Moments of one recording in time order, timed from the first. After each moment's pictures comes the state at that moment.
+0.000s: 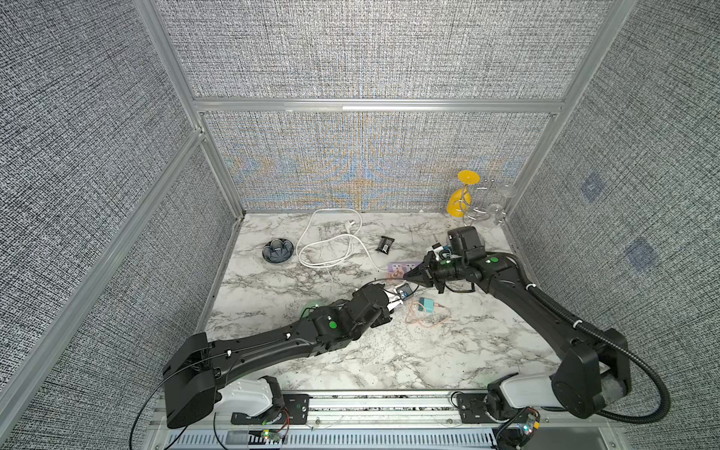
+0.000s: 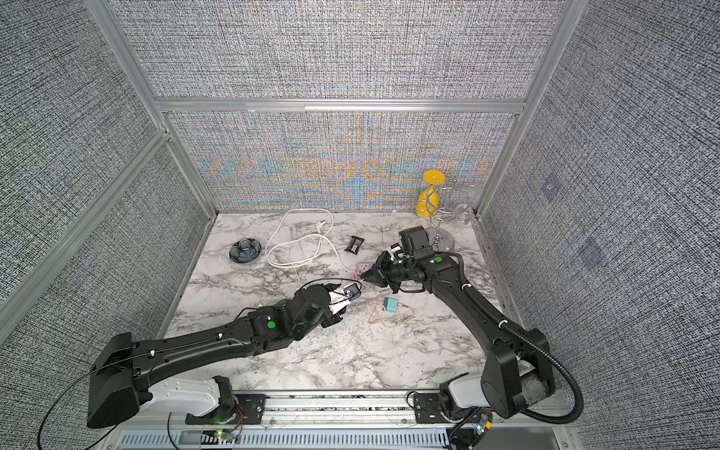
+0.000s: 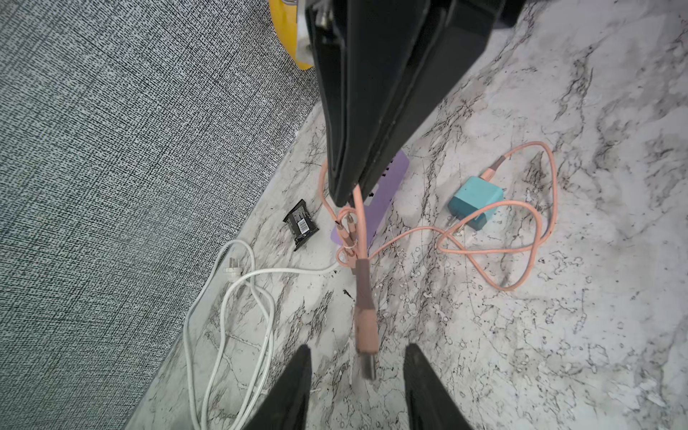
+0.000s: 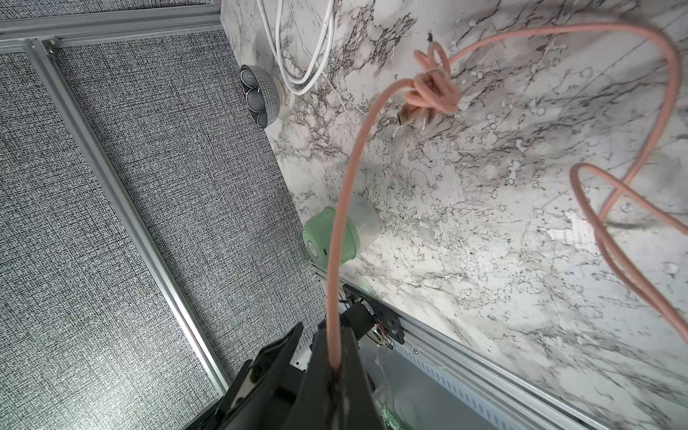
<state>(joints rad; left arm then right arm) -1.14 1.30 0.90 -0.16 -0.42 0.37 0.37 1.39 1.12 -0.58 -0.73 1.11</state>
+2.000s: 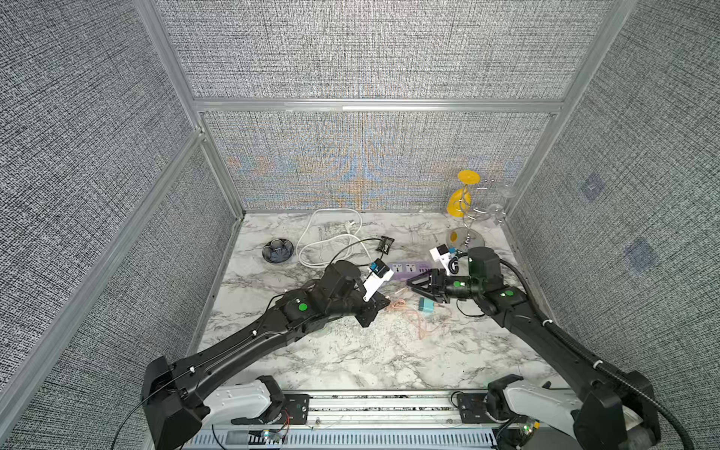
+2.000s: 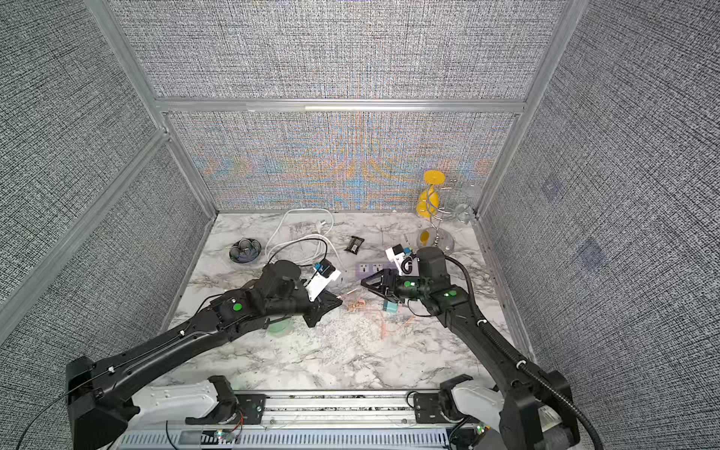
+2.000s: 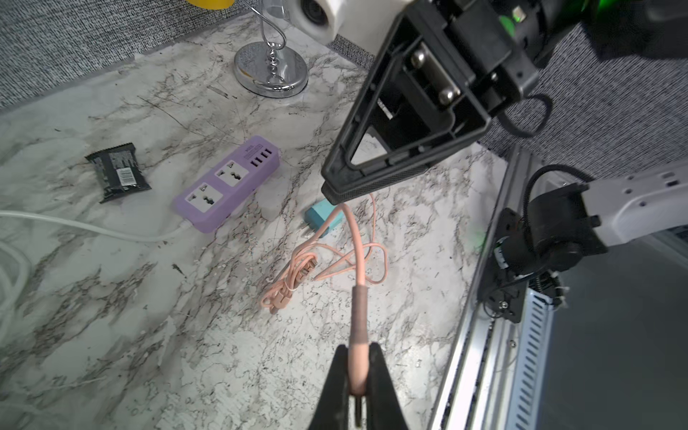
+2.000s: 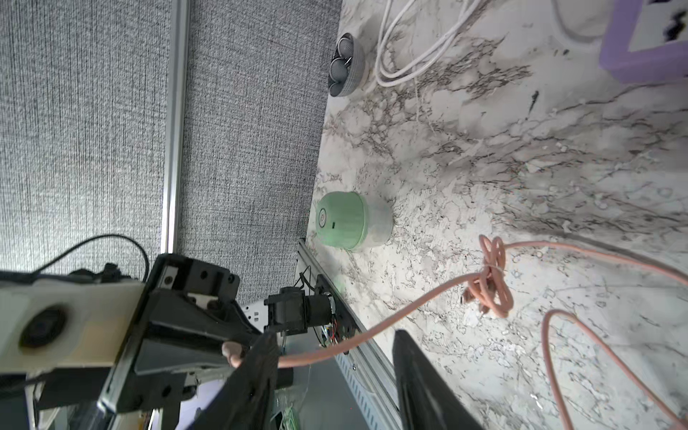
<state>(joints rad) -0.91 1.16 1.02 -0.45 0.31 -0.13 0.33 1.13 0.78 -0.17 -0.90 0.80</state>
